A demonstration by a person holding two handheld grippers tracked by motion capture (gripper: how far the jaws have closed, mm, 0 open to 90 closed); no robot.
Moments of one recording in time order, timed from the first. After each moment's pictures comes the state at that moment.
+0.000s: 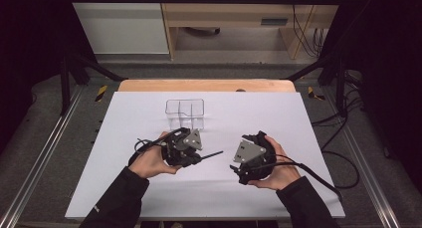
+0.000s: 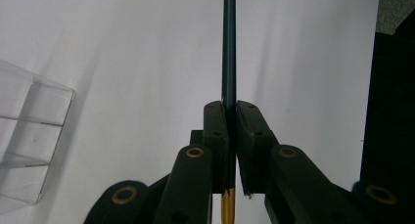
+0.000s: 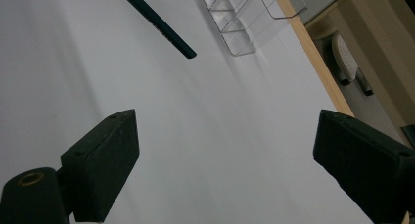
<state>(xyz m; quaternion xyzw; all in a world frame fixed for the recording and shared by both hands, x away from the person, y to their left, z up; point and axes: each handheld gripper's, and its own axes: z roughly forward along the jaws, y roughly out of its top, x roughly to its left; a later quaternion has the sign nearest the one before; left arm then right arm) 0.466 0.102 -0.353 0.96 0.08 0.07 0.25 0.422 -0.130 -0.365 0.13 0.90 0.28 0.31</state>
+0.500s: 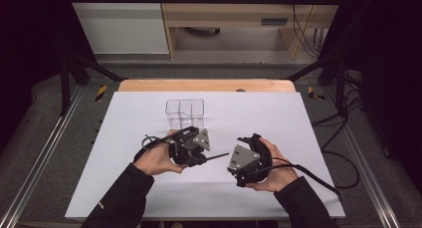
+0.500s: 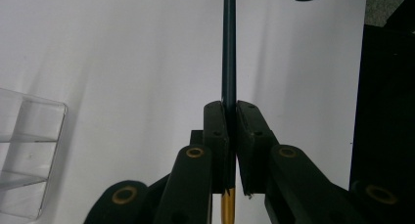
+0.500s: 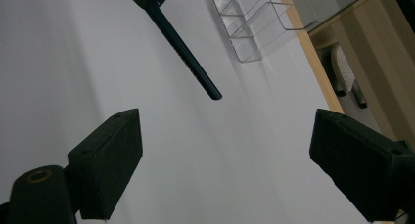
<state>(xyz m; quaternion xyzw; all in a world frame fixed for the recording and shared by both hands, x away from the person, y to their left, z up) 0.467 0.083 -0.345 0.97 0.06 0.06 0.23 0.415 -0.121 -0.367 0.09 0.90 0.27 0.32</state>
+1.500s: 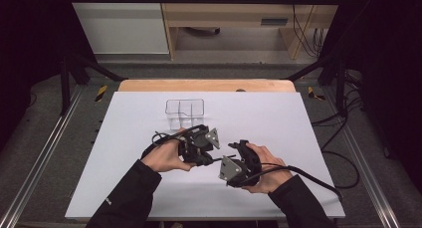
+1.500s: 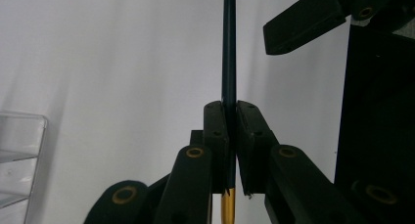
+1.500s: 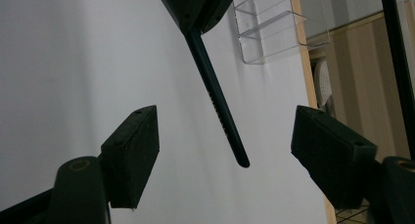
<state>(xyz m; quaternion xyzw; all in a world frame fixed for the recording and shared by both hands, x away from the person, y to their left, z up) 0.472 0.061 -0.343 0.98 0.06 0.03 0.21 0.407 -0.098 -0.375 0.00 0.91 0.20 0.36</state>
